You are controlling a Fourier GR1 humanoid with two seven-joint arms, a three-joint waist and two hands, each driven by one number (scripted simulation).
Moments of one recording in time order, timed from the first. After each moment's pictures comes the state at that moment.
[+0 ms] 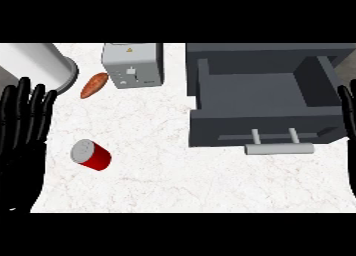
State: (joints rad) left arm -0.01 0.05 -0.03 -2.10 0.01 0.02 0.00; right arm -0.03 -0.10 -0.06 -2.10 0.02 0.00 0.00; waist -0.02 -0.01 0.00
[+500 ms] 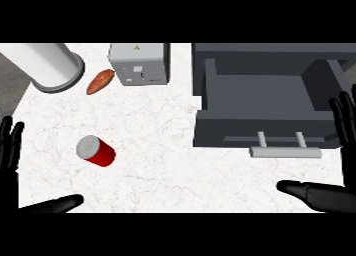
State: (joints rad) left arm 0.19 0.02 0.06 -2.16 -0.04 0.14 0.14; right arm 0.03 -0.08 -0.08 -2.06 -0.02 -0.02 0.10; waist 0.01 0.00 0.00
